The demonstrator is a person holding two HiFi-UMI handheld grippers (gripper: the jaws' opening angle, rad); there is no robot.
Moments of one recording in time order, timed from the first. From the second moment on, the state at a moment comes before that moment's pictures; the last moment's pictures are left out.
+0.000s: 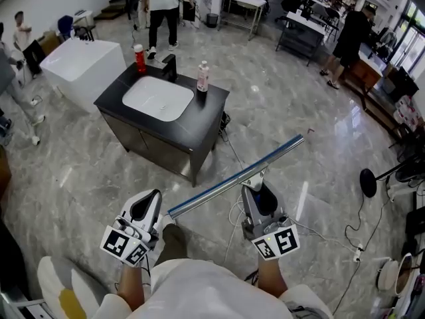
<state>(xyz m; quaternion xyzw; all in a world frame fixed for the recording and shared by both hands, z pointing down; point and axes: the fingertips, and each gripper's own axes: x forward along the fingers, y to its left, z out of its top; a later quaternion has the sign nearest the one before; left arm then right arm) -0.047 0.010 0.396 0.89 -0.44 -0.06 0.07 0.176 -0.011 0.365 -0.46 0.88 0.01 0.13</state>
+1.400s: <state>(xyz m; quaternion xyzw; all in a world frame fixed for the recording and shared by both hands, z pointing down) -0.221 -0.274 0.412 0.87 -0.47 -0.07 0.11 -0.004 -0.373 0.513 -0.46 0.89 -0.04 -0.07</state>
